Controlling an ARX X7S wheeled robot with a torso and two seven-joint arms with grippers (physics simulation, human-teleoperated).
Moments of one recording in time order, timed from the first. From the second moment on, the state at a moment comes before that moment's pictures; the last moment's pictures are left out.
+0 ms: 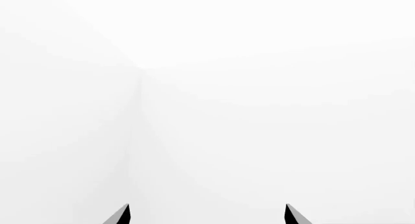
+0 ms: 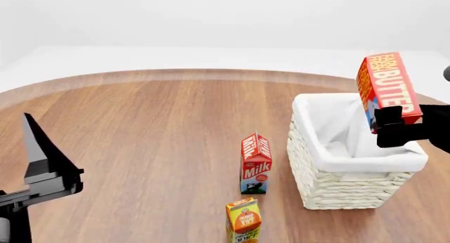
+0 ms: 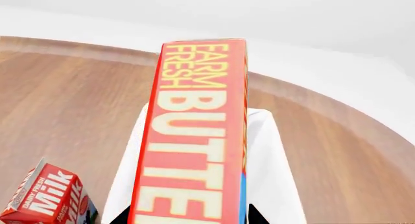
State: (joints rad) left arm 0.17 -0.53 -0.04 0.69 -0.24 0.19 -0.58; right arm 1.25 1.28 -0.88 -0.18 1.63 0.80 0.47
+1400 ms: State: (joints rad) left arm 0.15 -0.53 -0.01 0.66 -0.24 0.19 -0.58; right arm 1.19 0.93 -0.98 0.31 1.46 0.73 0.36
